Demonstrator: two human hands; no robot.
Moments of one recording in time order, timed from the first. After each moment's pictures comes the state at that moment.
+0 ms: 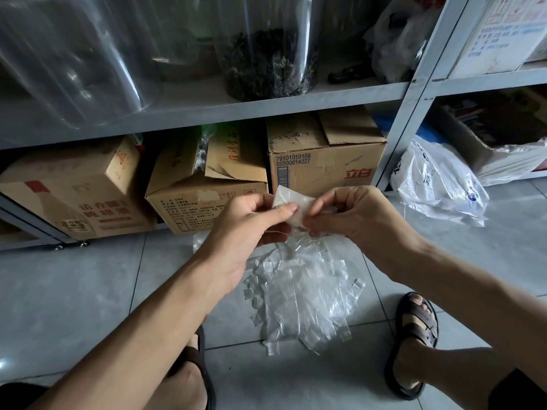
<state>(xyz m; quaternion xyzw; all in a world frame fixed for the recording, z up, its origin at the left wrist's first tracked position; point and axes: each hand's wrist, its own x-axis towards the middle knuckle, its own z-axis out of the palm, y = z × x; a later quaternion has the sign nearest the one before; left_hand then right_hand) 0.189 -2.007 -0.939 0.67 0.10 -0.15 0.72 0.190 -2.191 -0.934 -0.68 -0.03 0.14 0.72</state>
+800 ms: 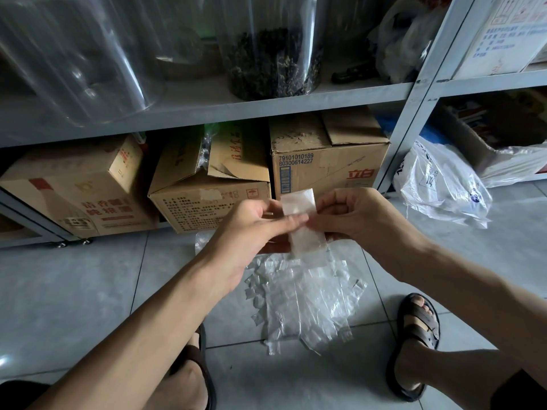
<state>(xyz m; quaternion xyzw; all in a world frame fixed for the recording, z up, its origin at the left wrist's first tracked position) 0.187 -2.003 -0.942 0.71 0.05 -0.17 0.68 0.190 -2.189 -0.930 -0.72 -0.01 0.17 0.68</state>
